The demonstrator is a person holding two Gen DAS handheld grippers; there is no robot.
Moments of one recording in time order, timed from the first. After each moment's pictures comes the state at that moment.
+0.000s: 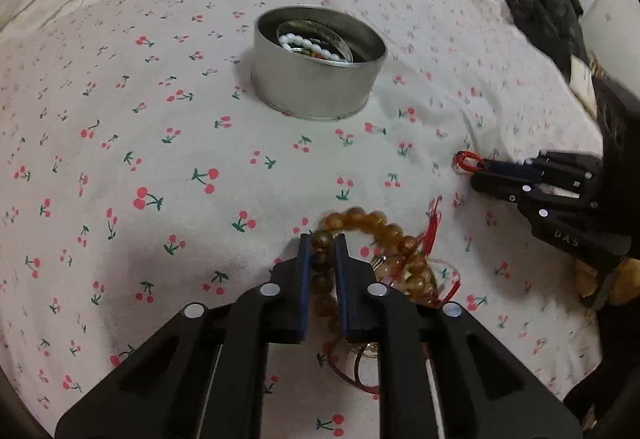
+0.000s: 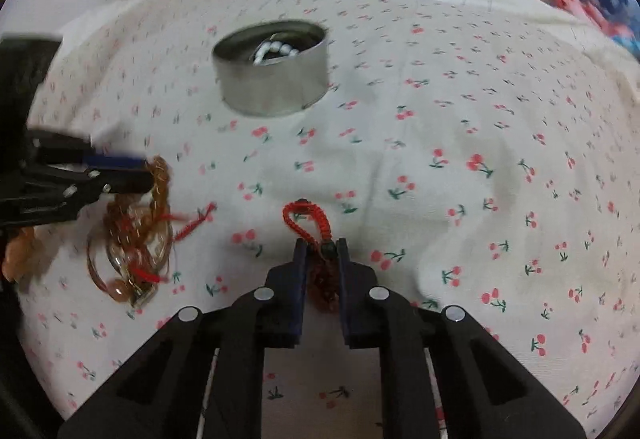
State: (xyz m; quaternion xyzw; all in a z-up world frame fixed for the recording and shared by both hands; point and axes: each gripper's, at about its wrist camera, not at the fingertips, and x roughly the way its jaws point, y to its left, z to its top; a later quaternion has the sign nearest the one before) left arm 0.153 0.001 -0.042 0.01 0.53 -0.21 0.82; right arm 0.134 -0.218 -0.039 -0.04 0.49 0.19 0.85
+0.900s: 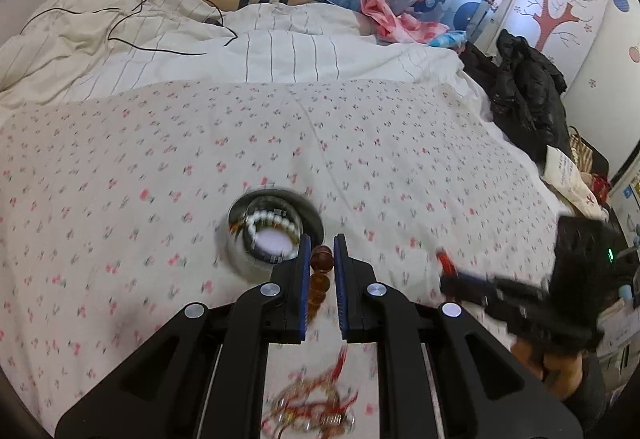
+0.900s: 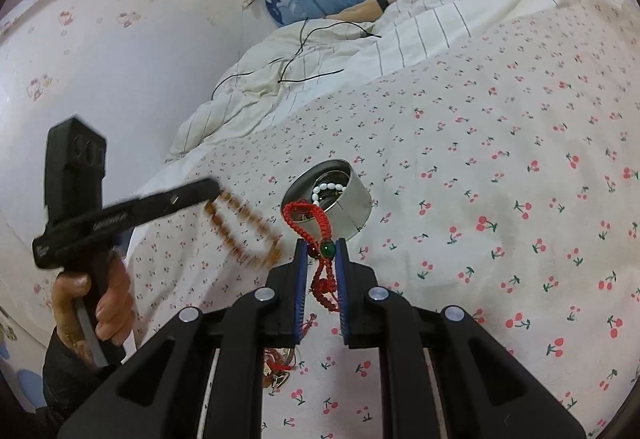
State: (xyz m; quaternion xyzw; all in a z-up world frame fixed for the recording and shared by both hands) left arm 0.194 -0.026 0.078 -0.05 0.42 -0.20 0.88; right arm 0.137 -0.269 0.022 0.22 0.39 0.26 0.86
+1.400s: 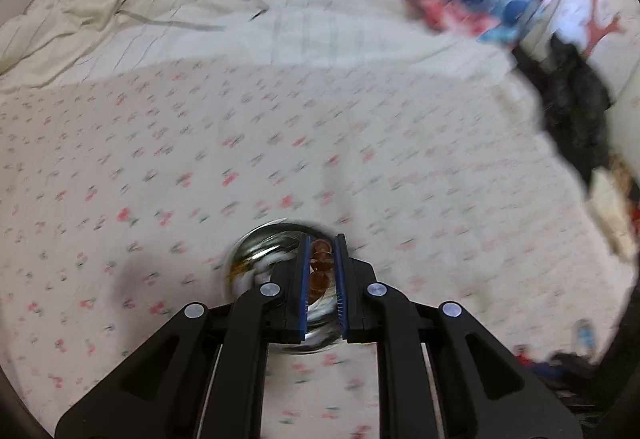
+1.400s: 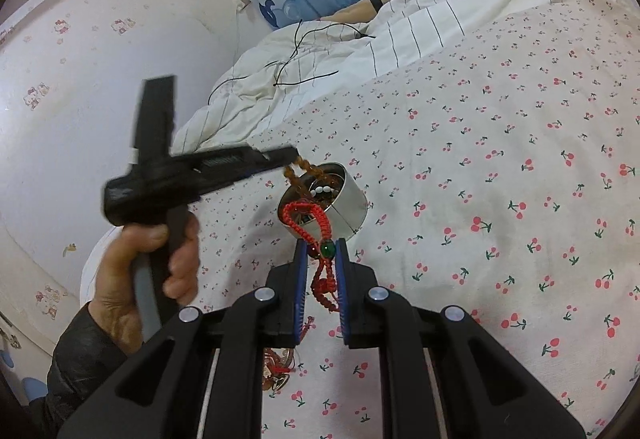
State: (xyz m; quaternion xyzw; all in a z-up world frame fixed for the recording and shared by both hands) left arm 0.272 -0.050 0.025 -0.03 0.47 -0.11 0.87; right arm 0.137 -0.270 0.023 0.22 0.39 0.26 0.86
